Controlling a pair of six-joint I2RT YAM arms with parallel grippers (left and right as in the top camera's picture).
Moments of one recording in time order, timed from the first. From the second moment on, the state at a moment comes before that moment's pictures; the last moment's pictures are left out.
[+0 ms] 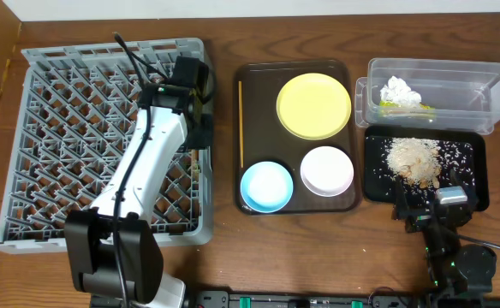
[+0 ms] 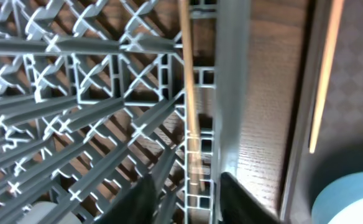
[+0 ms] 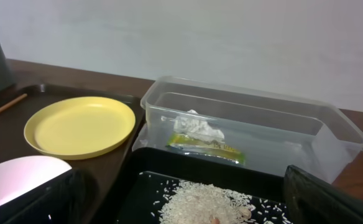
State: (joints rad) left arm -0.17 1.68 1.37 -1.08 -0.20 -0.19; right arm 0.02 0.01 0.01 -0.06 -0.10 -0.09
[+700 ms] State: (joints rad) left arm -0.36 1.81 1.37 -0.70 -0.14 -0.21; right arm 0.02 0.01 0.01 -0.06 -0.10 -0.09
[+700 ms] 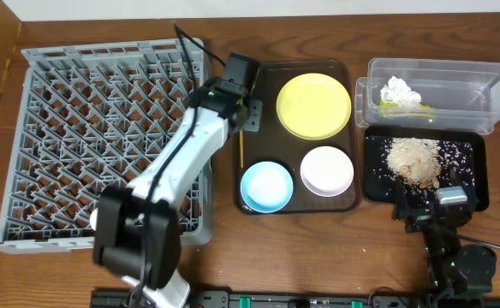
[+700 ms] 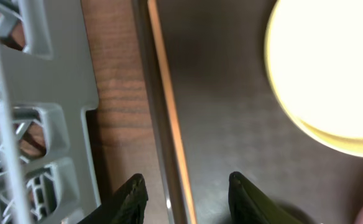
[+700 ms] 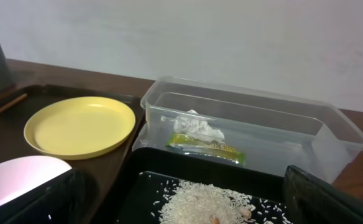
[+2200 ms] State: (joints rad) left arm -0.30 1.68 1.44 -1.04 -0.22 -0.32; right arm 0.02 0.01 0.01 -0.06 -0.10 -0.09
